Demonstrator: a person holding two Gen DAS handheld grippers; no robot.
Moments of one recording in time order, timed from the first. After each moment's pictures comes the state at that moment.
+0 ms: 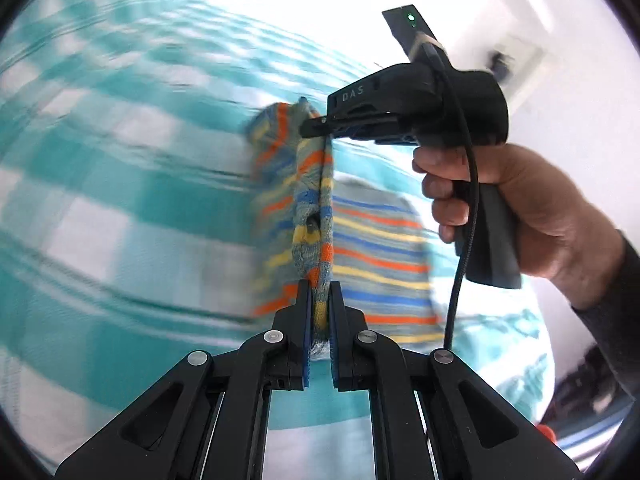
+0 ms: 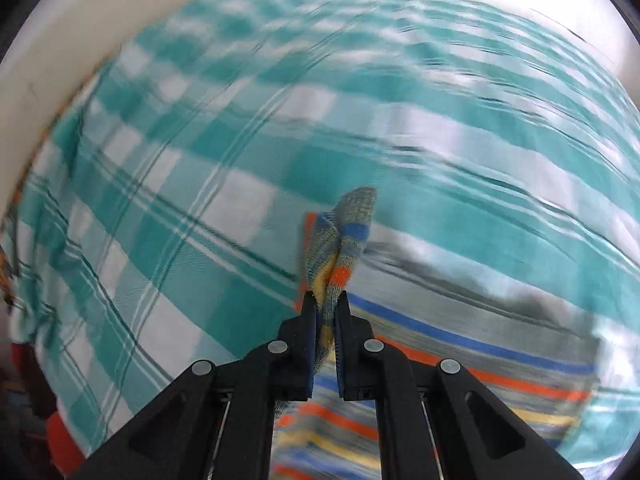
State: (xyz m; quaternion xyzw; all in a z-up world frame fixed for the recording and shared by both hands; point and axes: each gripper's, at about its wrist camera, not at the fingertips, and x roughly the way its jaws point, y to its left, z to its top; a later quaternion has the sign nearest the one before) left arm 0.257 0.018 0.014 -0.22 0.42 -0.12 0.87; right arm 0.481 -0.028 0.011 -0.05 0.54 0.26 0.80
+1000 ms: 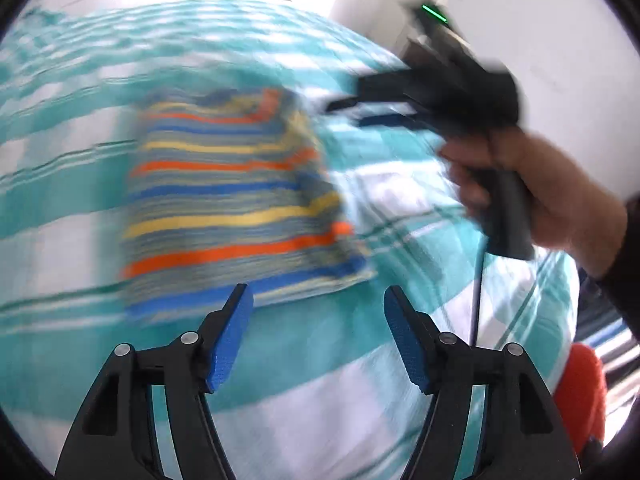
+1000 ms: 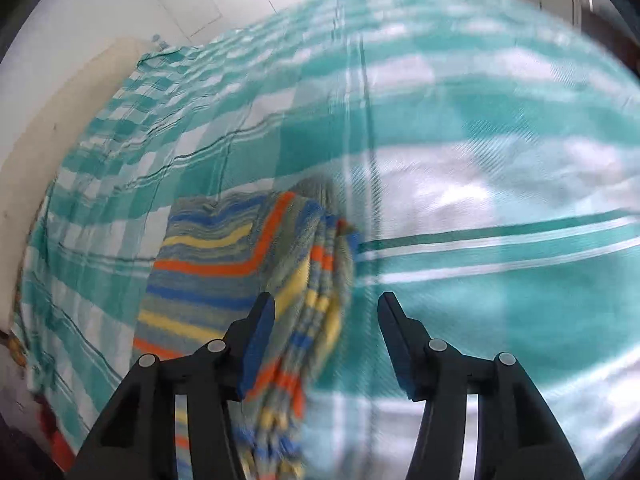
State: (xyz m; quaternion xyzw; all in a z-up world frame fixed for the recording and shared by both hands) left arm 0.248 -0.124 -0.013 -0.09 0.47 -0.19 0.86; right arm 0.434 -0.320 -0.032 0.09 0.51 0.15 0.84
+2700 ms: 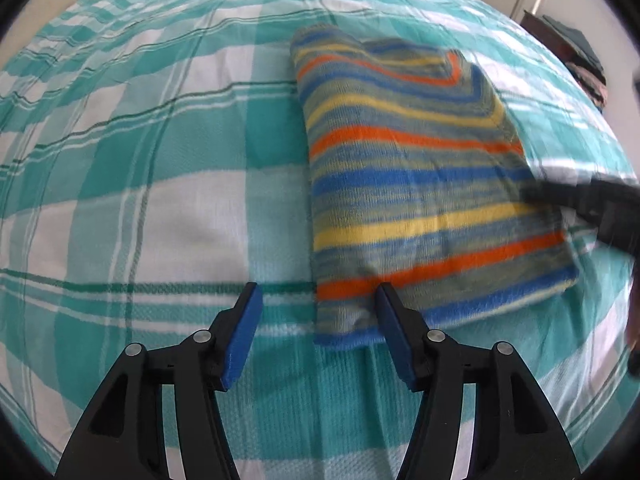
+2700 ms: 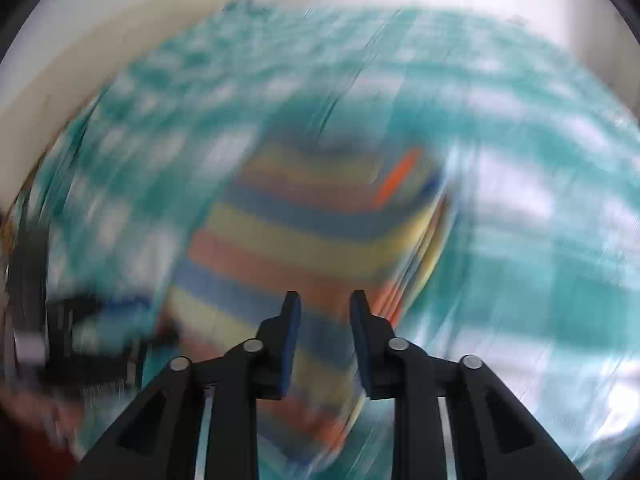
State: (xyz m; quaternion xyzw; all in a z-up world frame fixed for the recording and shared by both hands) left arm 0.289 -0.093 -0.071 0.00 0.56 -0.01 0.83; right arm 0.365 -0.264 -0.042 -0.05 0.52 0.26 0.81
